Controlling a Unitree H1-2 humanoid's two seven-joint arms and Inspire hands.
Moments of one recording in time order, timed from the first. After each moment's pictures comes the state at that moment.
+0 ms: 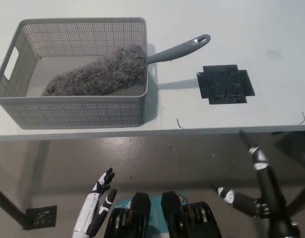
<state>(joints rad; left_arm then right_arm) 0.01 0.09 -0.11 0.26 0.25 -0.36 0.07 0.01 -0.11 0.13 -0.16 -0.43 -0.32 -0.13</state>
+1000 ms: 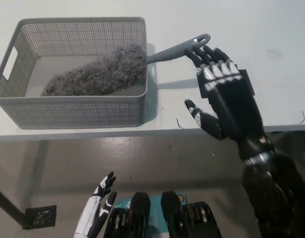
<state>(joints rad) 0.01 0.09 -0.11 0.28 0.27 -0.36 0.07 -0.45 -0.06 0.22 -0.22 -1.04 -0.04 0.15</state>
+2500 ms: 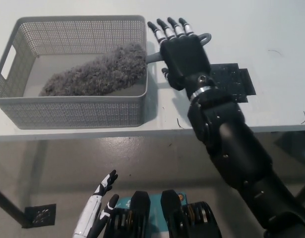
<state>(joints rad) 0.01 0.10 -0.12 0.26 0.29 -0.42 0.07 -0.84 -0.02 0.39 0.34 -1.23 0.21 0.16</state>
